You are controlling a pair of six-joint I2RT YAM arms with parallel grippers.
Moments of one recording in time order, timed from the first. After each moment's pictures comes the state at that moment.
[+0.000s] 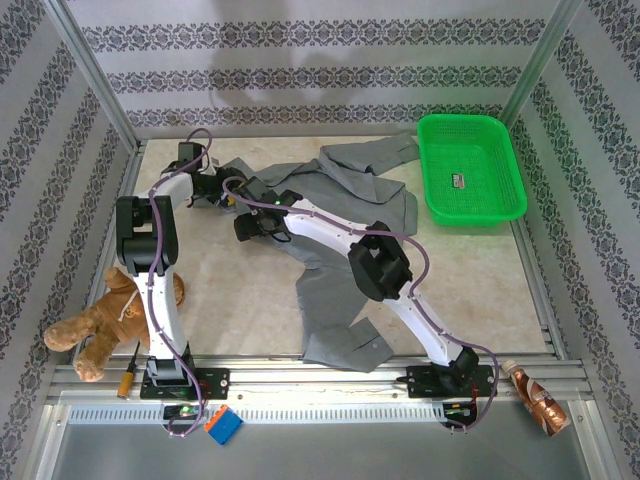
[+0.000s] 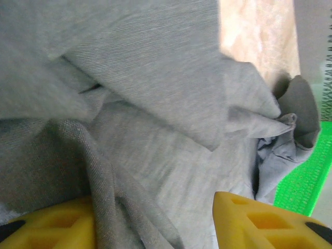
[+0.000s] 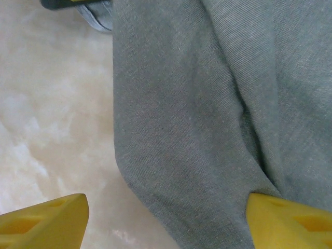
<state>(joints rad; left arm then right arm) 0.09 2.20 1.61 -0.40 0.66 -0.77 0.85 2.52 2.23 -0.72 0.01 0.49</state>
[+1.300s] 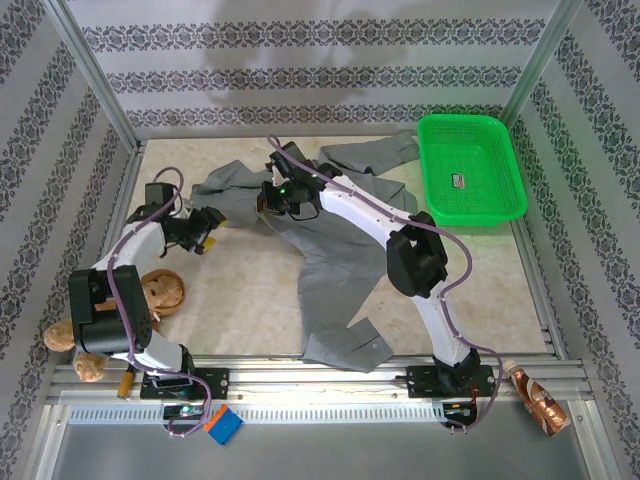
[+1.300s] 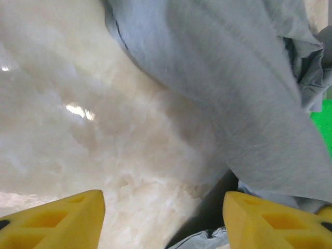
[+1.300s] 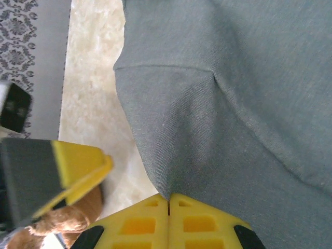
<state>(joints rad) 0.16 1.52 0.93 -0.48 0.57 -0.77 0.71 2.24 2.04 -0.66 -0.41 0.74</state>
